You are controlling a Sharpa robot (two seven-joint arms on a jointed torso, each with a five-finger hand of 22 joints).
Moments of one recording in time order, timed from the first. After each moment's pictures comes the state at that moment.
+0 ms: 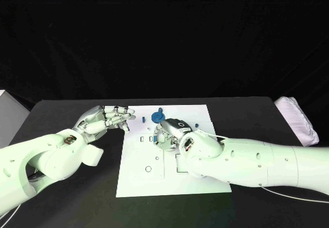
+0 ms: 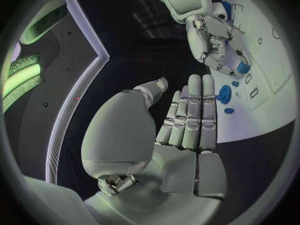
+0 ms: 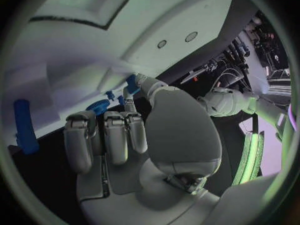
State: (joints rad) left arm 1.18 -0.97 -0.01 1.65 -0.18 -0.14 0.33; left_hand 1.35 -0.19 0.53 0.10 0.08 0.87 0.22 0.22 0.18 1.10 0.15 0.07 0.08 1.11 0.07 0.65 0.61 0.17 0.92 0.17 0.80 0.51; right arm 1.17 -0.62 -0.15 1.58 -1.57 -0.54 -0.49; right_hand 1.32 -0.18 0.46 0.16 0.14 1.03 0.11 0.24 0.40 1.47 0.03 1.54 1.31 1.46 -0.04 1.56 1.31 0.01 1.47 0.06 1.57 1.31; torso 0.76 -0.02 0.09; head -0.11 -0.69
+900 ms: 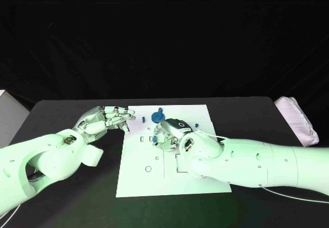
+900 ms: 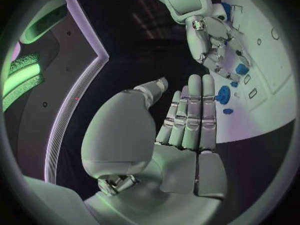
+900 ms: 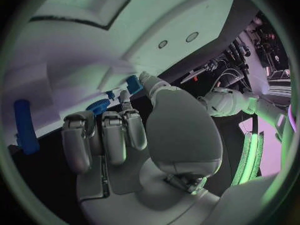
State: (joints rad) left arm 1.18 -0.97 -0.01 1.65 -0.18 -0.14 0.32; left_hand 1.35 -0.19 0.53 0.10 0.08 0.87 0.22 0.22 0.18 1.10 0.15 0.07 0.08 1.11 0.07 0.65 0.61 0.17 0.92 0.17 0.80 0.51; right arm 1.17 -0.62 -0.15 1.58 -1.58 -0.55 -0.49; right_hand 1.29 -0.23 0.37 0.19 0.12 0.91 0.16 0.17 0.37 1.47 0.06 1.45 1.31 1.47 -0.01 1.56 1.31 0.01 1.47 0.09 1.57 1.31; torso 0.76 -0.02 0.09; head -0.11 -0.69
